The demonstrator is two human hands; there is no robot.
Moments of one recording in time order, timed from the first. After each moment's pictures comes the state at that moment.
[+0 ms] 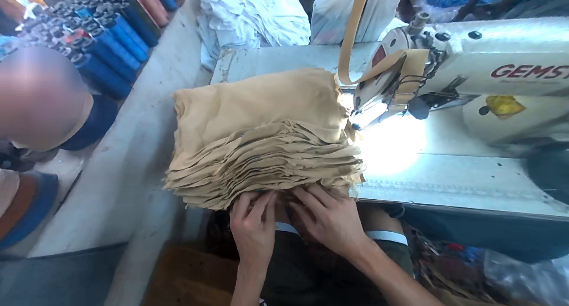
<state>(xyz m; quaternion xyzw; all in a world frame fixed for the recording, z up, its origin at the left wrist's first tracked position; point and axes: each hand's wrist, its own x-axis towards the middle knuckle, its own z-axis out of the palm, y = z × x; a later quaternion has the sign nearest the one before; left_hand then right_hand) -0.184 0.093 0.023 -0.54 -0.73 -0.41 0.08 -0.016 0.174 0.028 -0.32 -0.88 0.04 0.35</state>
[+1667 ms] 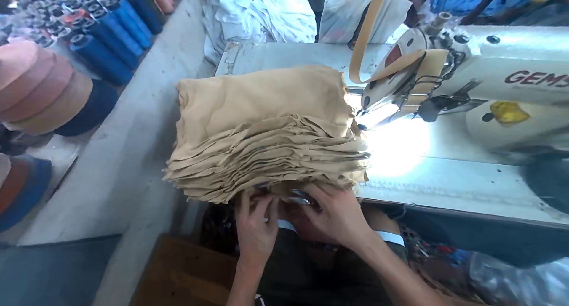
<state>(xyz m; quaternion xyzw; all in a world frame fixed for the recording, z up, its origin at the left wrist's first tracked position) -0.188 0.084 -0.008 -0.55 -0.72 -0.43 0.03 -0.012 0.184 0.029 -0.32 -0.89 0.12 0.29</state>
